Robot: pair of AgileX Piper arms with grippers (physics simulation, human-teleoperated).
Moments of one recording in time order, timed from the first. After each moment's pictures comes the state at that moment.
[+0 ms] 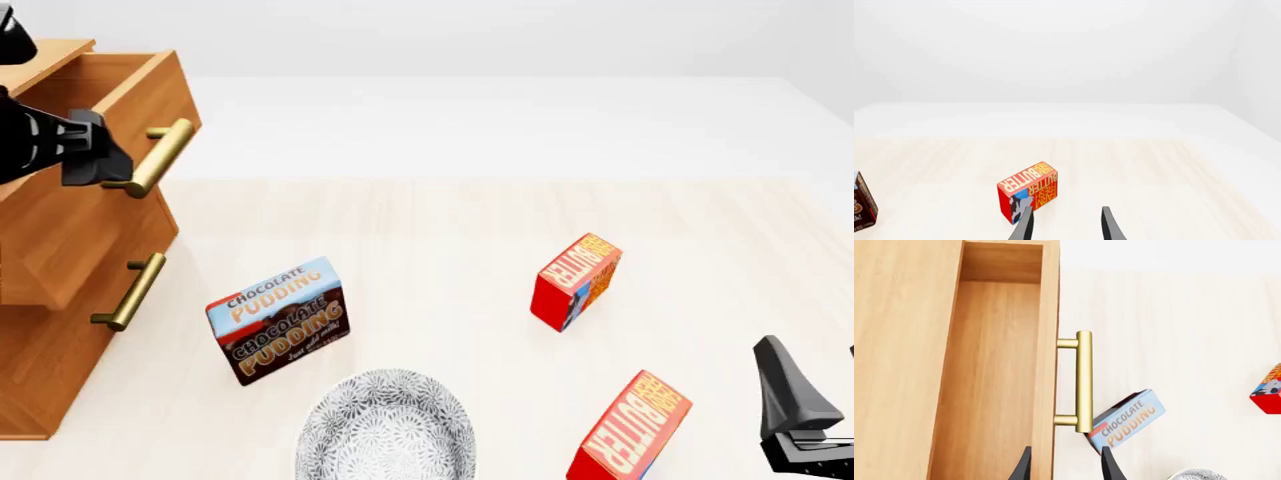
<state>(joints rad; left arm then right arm) -0.01 1.15 -1.25 1.01 -0.04 0.00 0.01 0.00 0.00 -0.01</state>
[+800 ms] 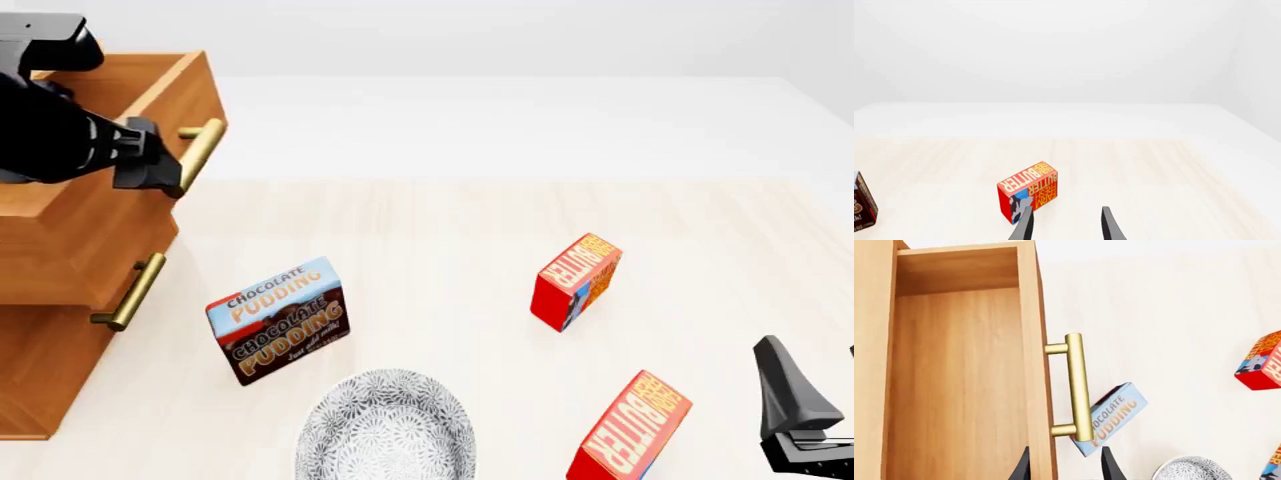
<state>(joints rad) -0.12 1.21 -1.28 1.01 -0.03 0.00 0.01 0.00 0.00 -0.01</state>
